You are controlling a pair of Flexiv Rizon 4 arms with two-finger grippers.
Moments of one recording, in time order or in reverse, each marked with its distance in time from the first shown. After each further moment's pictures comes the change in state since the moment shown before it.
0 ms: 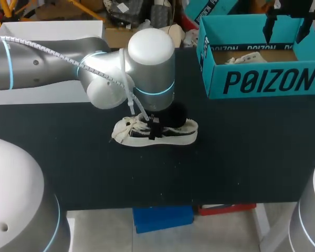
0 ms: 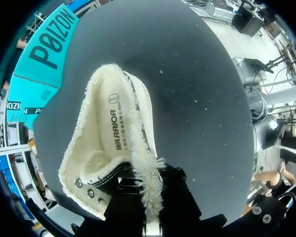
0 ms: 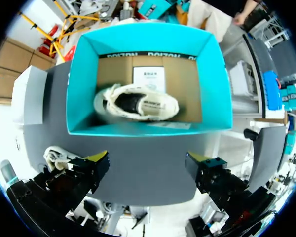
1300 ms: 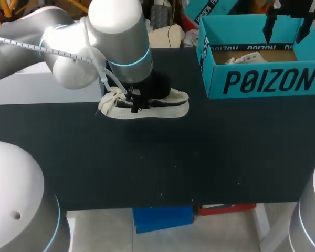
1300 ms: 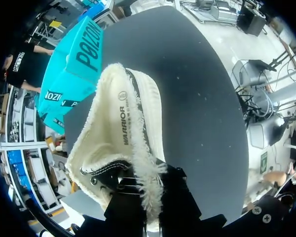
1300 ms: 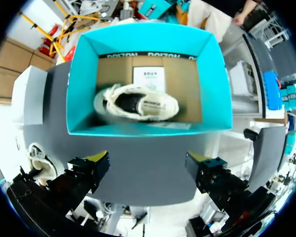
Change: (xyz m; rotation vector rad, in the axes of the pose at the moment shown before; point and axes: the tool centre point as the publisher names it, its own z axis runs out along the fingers) left arm -0.033 0.041 -0.097 0.036 -0.143 -0.010; right arm 0.000 0.000 0.000 0.000 0.000 0.000
